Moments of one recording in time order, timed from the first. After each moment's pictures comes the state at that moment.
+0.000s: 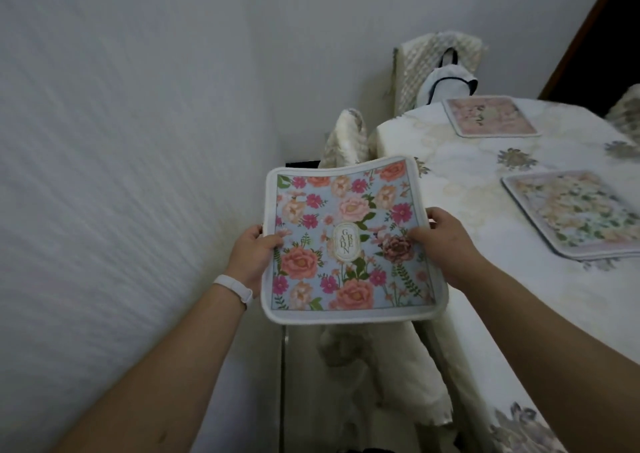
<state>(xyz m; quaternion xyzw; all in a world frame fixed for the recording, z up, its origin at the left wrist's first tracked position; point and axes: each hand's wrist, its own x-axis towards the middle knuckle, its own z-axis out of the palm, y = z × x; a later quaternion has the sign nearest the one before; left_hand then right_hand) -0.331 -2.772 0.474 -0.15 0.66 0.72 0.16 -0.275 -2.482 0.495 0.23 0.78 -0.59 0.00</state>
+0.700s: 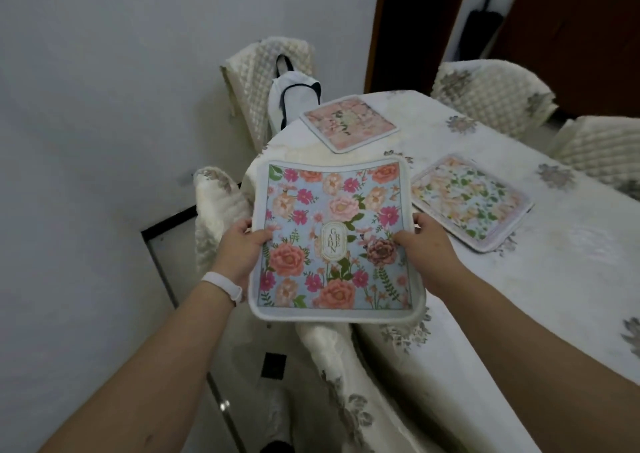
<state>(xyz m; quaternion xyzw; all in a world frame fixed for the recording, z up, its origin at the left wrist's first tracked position) -0.625 -2.559 0.455 0.05 0.70 0.63 0.33 -0.416 -2.364 0.478 0.47 0.65 -0.57 -0.17</state>
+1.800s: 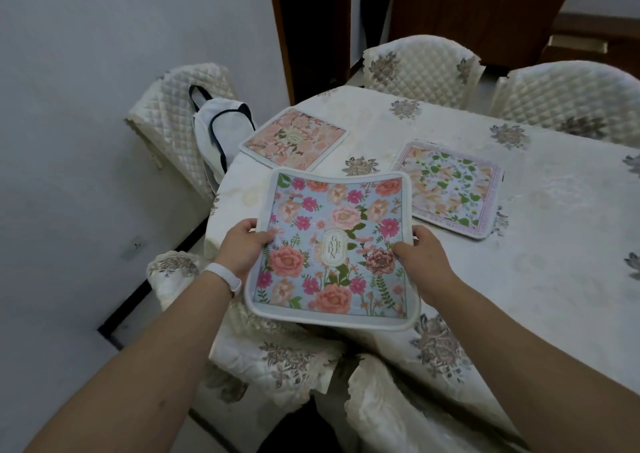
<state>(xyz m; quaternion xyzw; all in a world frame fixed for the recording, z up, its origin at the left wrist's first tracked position) -0.776 -2.416 0.443 0.22 0.74 0.48 0.42 -0.492 -2.329 0.444 0.59 0.52 -0.57 -0.26</state>
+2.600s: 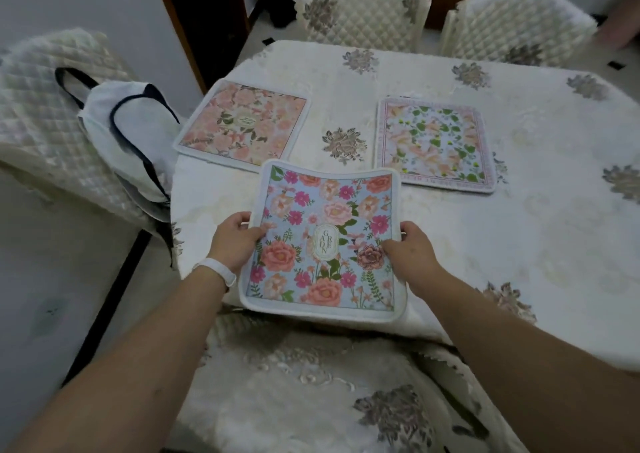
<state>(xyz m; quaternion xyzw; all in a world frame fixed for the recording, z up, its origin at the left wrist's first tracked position) -0.922 -2.300 0.347 0.35 0.71 0.35 0.50 -0.631 -2.314 0.370 0.73 0.40 -0.49 -0.27</state>
